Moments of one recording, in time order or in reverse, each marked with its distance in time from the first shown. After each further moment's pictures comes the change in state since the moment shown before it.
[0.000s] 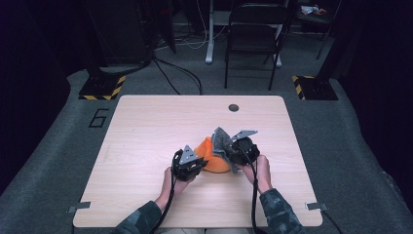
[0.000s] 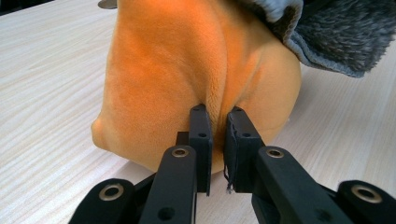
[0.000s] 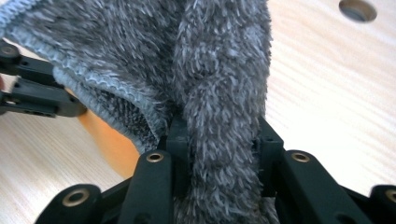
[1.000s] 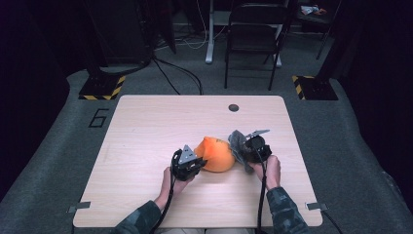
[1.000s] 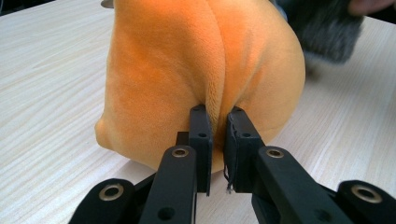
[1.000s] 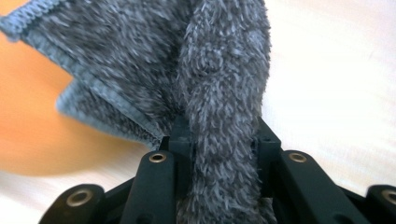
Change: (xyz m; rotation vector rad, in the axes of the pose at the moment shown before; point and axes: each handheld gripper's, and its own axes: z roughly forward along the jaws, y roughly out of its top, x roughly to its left) left arm 0.002 0.000 -0.002 0.001 0.007 -0.003; right arm -0.045 -0.024 0.012 0.094 -0.097 0.145
